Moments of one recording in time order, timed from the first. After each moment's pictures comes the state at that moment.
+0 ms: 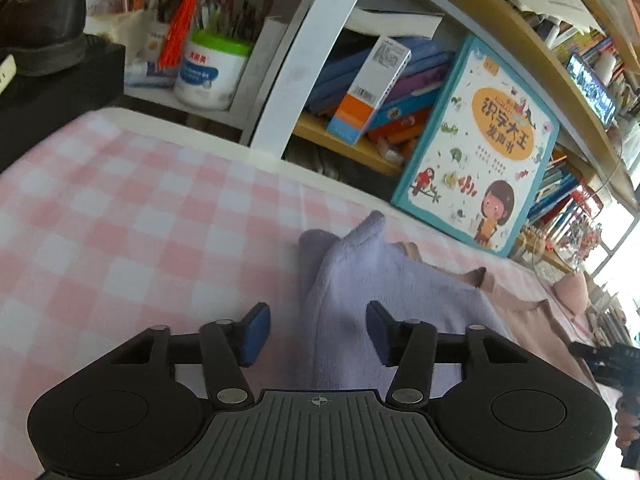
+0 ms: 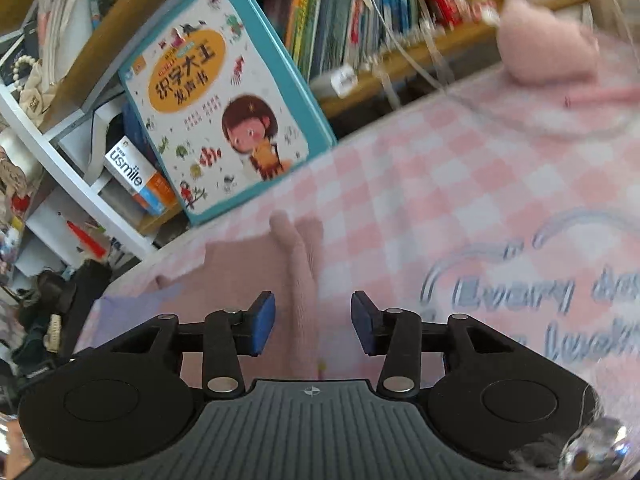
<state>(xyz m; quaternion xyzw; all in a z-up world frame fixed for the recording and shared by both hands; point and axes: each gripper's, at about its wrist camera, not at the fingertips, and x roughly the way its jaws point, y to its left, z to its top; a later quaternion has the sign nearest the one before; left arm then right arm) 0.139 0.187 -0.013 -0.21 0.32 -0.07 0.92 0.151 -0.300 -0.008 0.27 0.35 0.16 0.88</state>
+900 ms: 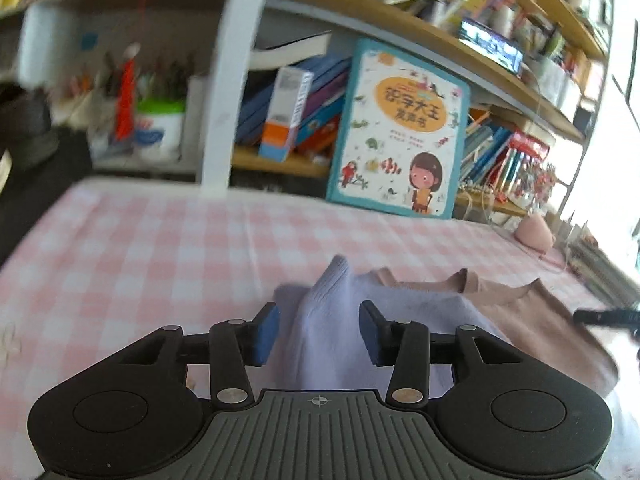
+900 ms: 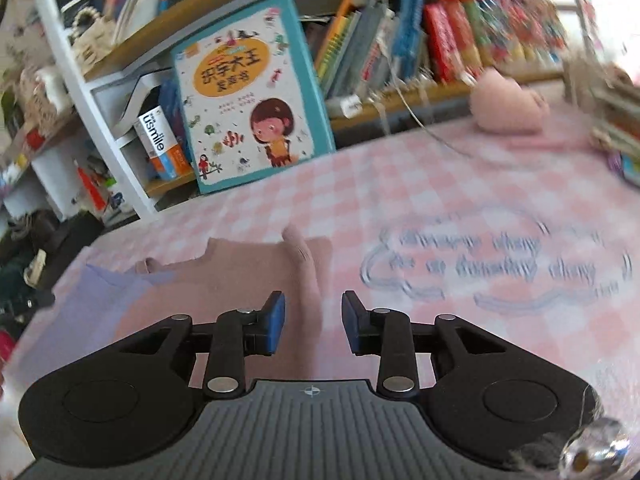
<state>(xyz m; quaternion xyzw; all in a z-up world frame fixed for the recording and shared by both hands) 0.069 0.139 0.024 -0.06 0.27 -0.11 0.95 0.046 -0.291 0.021 0.14 0.30 0.12 0.93</state>
